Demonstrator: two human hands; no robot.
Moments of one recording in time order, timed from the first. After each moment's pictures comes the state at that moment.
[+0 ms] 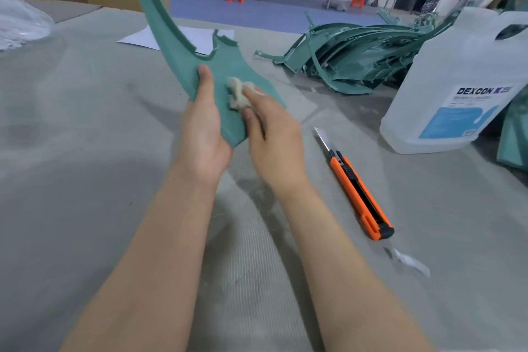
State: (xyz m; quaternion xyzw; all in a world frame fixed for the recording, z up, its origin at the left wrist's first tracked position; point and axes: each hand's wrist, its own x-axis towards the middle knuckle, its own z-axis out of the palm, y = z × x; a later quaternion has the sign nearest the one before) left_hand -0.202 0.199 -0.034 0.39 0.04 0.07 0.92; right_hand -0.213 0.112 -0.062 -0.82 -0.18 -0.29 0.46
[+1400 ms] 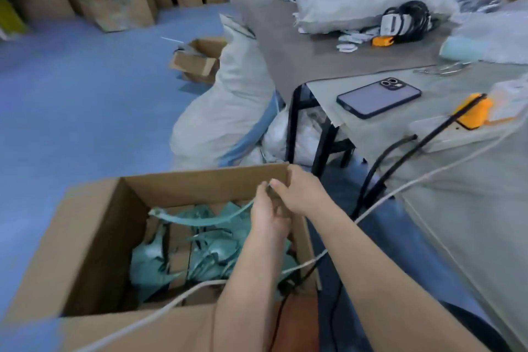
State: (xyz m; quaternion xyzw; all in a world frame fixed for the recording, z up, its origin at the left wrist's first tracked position) left_hand -0.532 0.524 -0.164 0.03 0.45 0.45 0.77; right_hand -0.464 0.522 -0.139 -0.76 -0.54 0.32 0.16
